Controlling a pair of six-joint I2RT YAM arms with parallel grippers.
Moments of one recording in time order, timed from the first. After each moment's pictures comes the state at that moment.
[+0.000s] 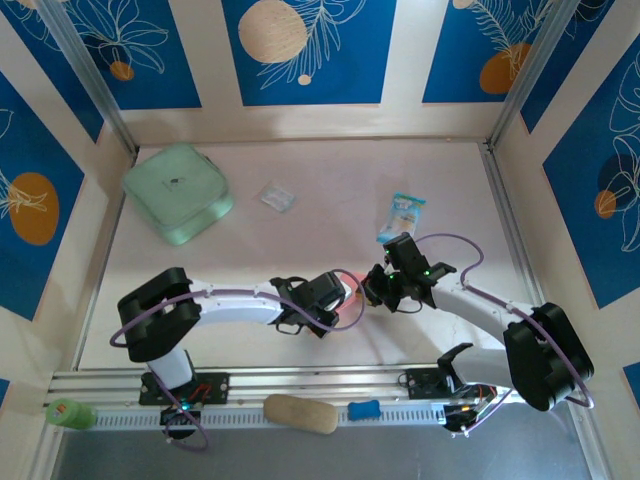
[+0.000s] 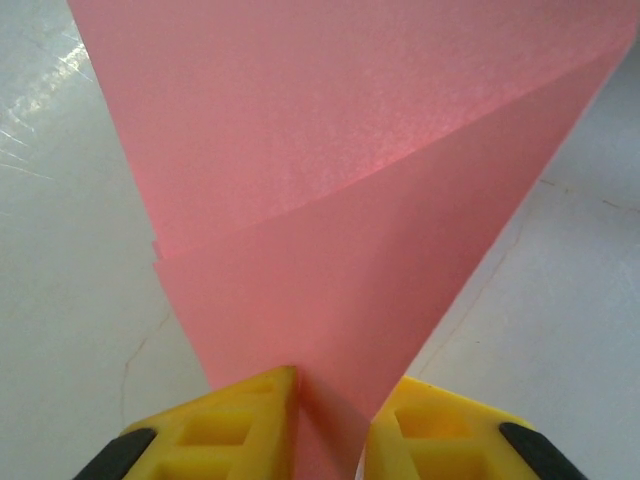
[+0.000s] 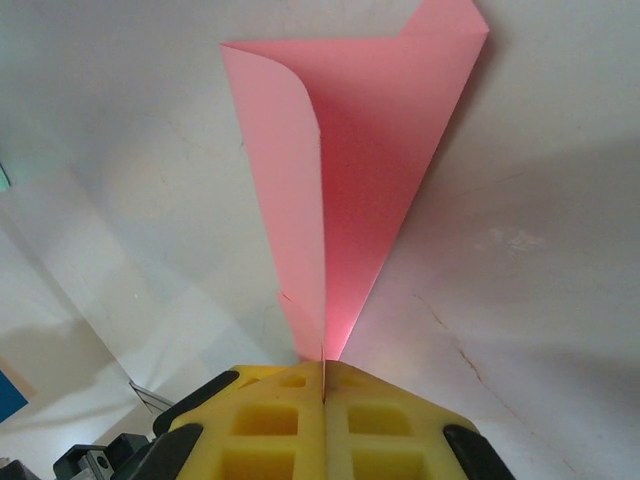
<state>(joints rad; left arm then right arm) -1.14 1.68 0.91 -0.36 0.00 -0.36 0.51 1.22 0.55 -0.36 -0.45 1.21</state>
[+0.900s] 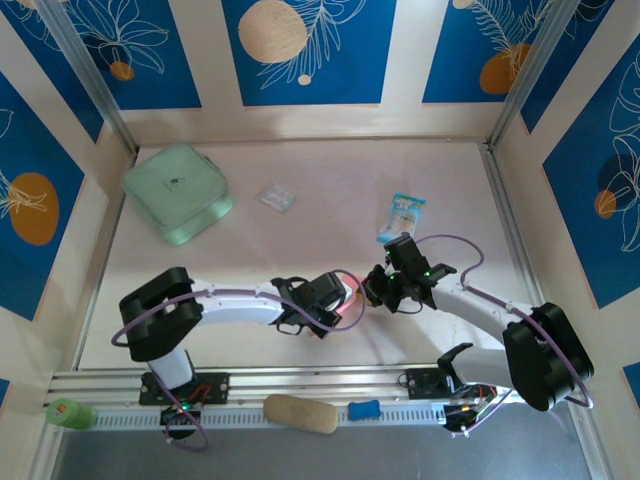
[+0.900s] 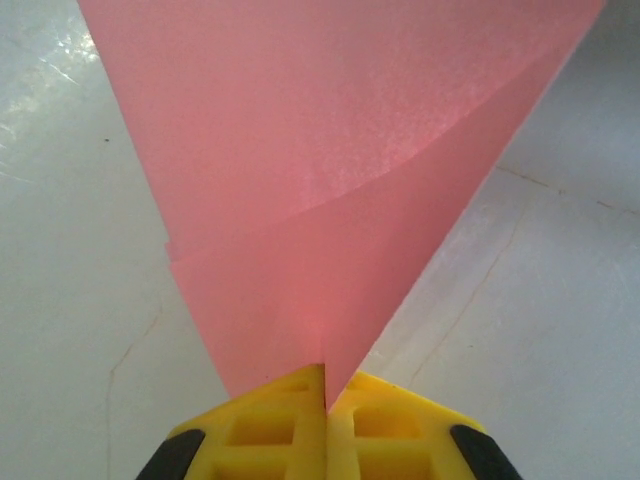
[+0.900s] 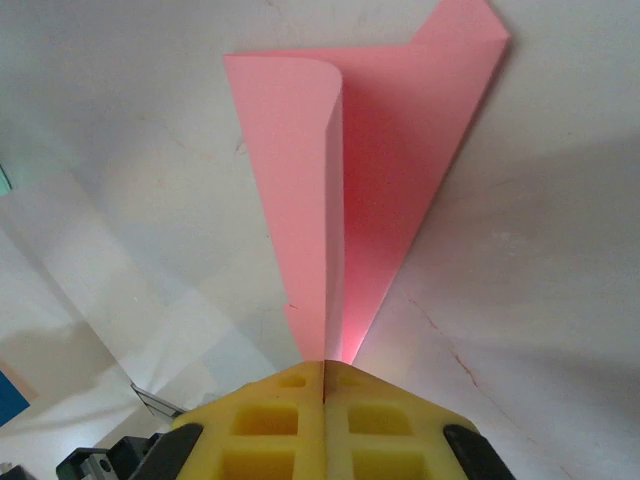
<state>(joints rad) -1.14 1.69 0.91 -0.35 0.01 -0.36 0.51 1.22 0.54 -0.34 -0.45 1.22</state>
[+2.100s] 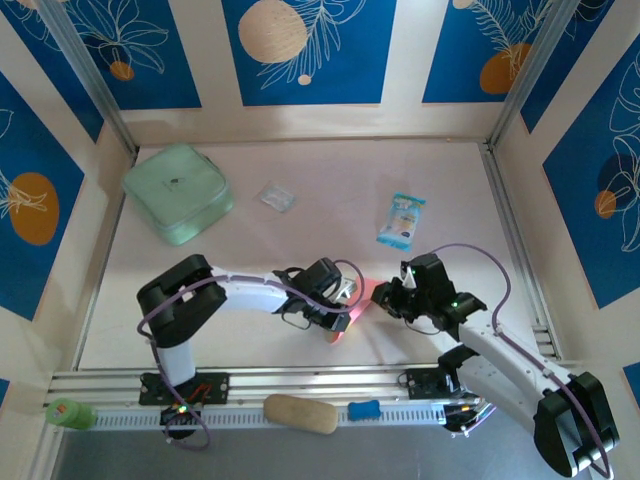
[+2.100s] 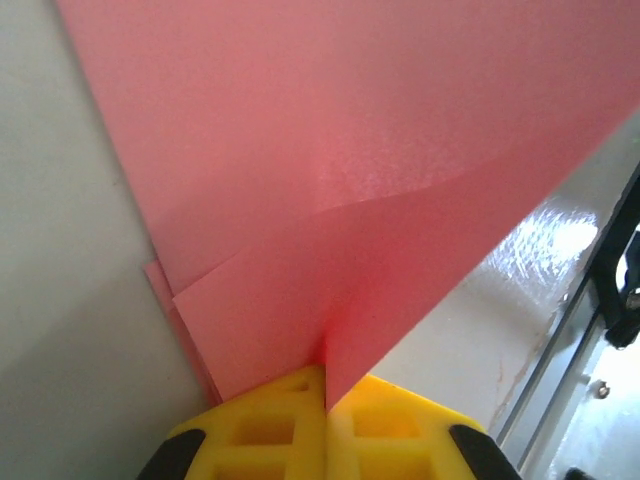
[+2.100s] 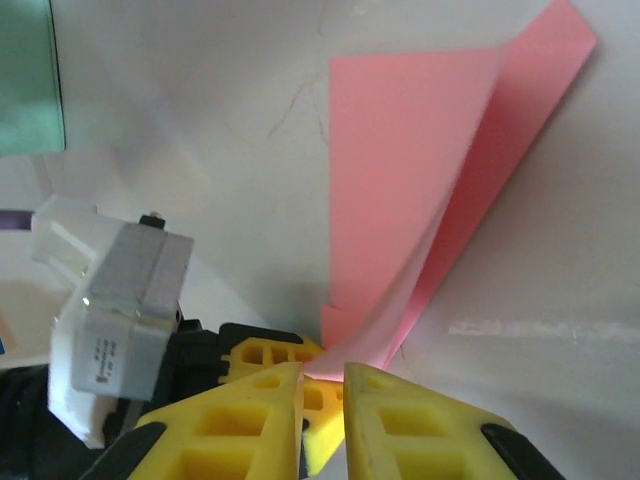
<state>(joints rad) -1.01 1.81 0.90 -0.10 0.48 -0.57 0.45 0.83 0.34 -0.36 -0.43 1.02</state>
